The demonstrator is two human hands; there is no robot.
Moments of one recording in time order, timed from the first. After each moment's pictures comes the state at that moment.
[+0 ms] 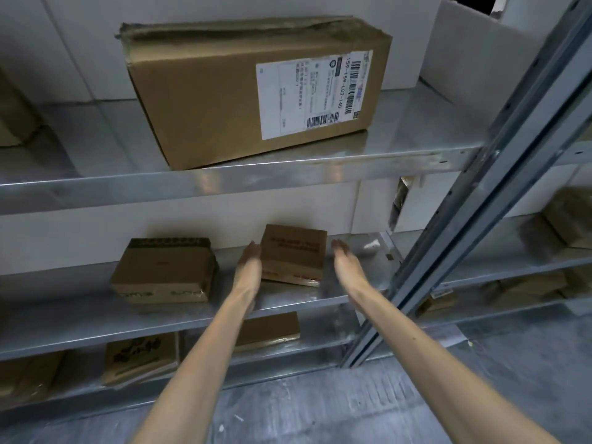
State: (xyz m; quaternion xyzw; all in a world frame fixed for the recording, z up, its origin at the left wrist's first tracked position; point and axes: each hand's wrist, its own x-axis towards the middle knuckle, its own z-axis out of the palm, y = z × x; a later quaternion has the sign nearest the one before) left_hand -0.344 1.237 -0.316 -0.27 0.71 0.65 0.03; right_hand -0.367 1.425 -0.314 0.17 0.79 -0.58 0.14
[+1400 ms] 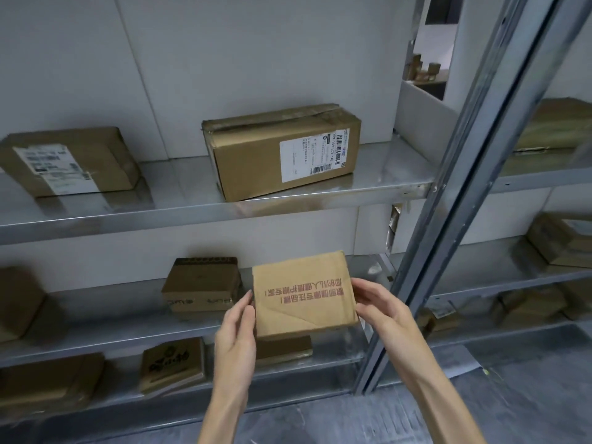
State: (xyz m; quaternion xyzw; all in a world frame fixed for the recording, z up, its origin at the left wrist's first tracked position) left_hand -0.132 1.251 -0.196 -0.23 0.68 0.69 -0.13; right_hand -0.172 1.472 -0.173 -0.03 0.73 -0.68 0.07
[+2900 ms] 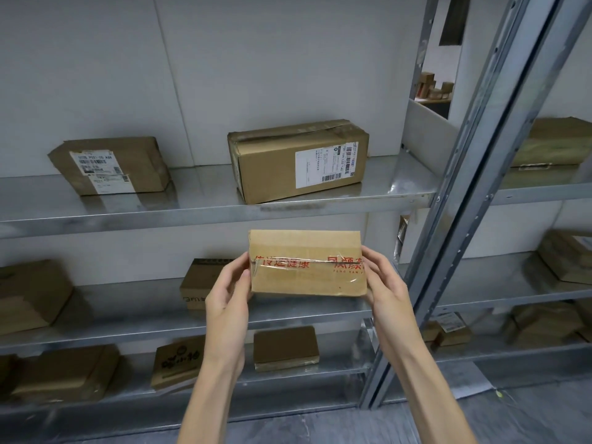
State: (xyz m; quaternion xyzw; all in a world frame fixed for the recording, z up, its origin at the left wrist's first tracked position) left_hand -0.116 1.240 -0.133 -0.13 0.67 0.70 -0.21; right_hand -0.170 1.444 -0.138 -0.04 0.67 -0.75 -0.02
